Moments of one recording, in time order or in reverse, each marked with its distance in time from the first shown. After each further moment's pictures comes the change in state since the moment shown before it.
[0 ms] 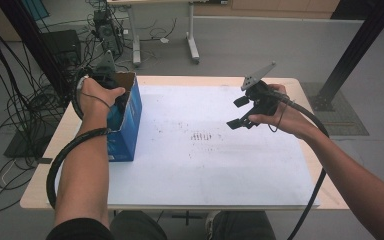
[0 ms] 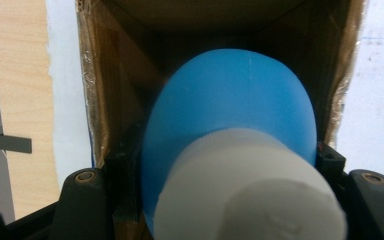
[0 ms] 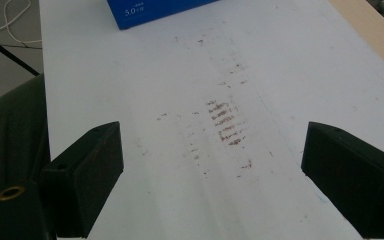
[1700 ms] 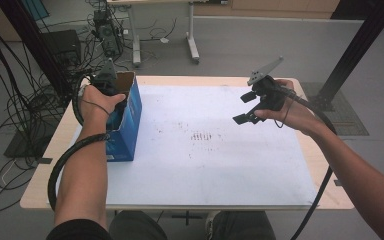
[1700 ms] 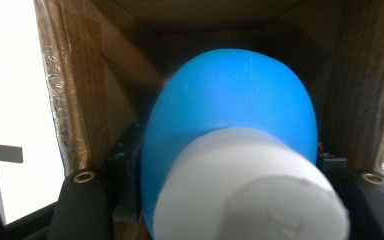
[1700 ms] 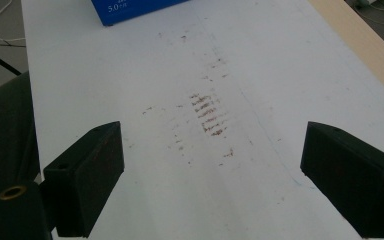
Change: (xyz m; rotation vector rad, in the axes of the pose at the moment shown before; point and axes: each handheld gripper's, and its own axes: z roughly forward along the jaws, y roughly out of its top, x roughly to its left) left arm 0.005 -0.001 0.019 0.002 -0.008 0.020; right arm -0.007 0.000 -0.016 0.014 -0.047 0.013
